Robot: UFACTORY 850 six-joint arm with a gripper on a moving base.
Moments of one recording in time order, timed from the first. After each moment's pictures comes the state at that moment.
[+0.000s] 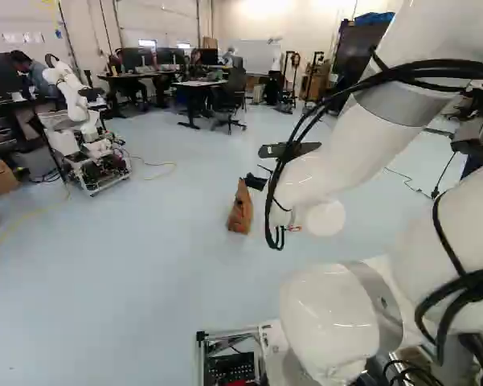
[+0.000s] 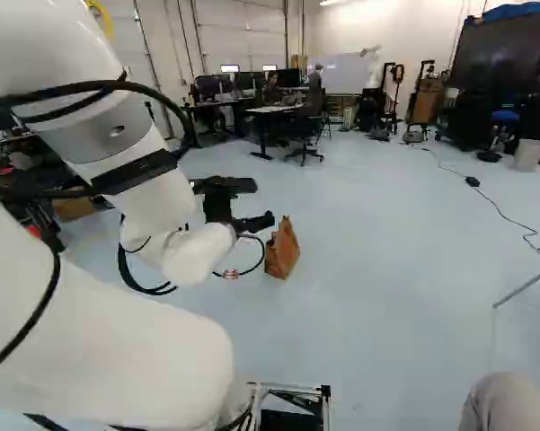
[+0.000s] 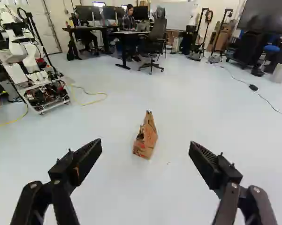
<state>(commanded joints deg) 0.0 16.0 -5.0 0.0 50.0 0.0</state>
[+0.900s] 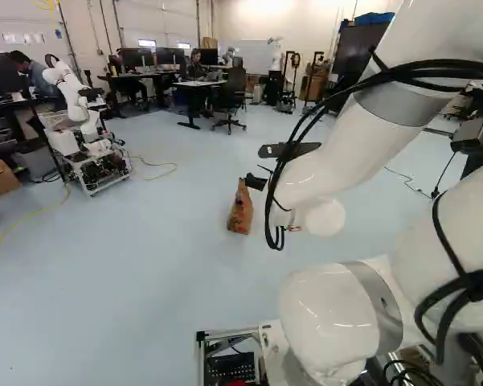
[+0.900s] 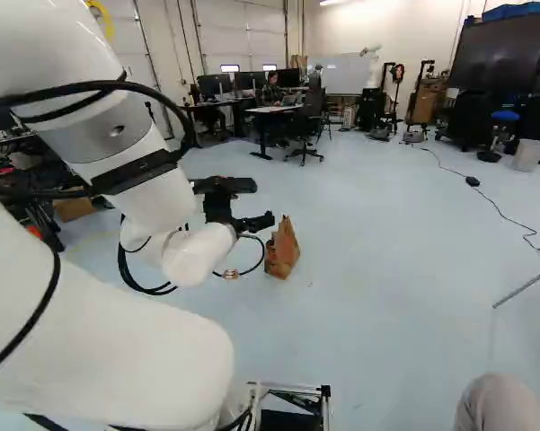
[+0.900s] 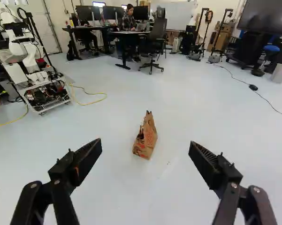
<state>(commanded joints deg) 0.0 16.0 -5.0 0.0 50.0 0.0</state>
